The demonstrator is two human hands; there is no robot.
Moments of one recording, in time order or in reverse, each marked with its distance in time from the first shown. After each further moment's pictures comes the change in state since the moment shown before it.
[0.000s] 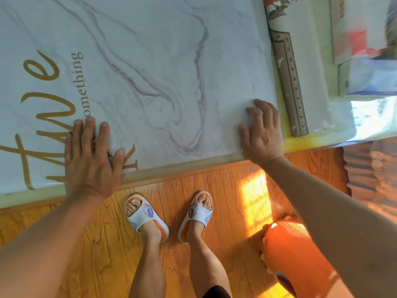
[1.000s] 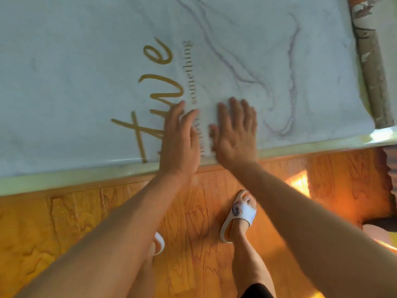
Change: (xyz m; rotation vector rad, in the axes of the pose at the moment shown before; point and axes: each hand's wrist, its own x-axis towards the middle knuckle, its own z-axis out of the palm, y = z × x) left_hand -0.002 -0.048 -0.018 -0.659 0.113 0.043; right_hand -0.014 -0.288 0.089 -0.136 -0.094 0.041
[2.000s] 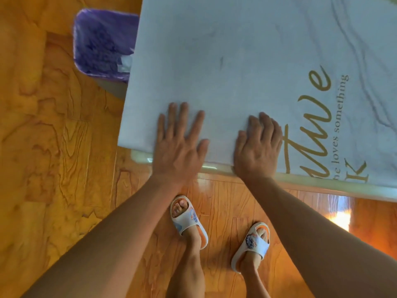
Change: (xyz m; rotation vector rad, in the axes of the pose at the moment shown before) left_hand -0.060 -0.254 -0.233 0.596 -0.200 -0.098; right_hand -0.009 -0.309 0.034 0.027 0.015 0.016
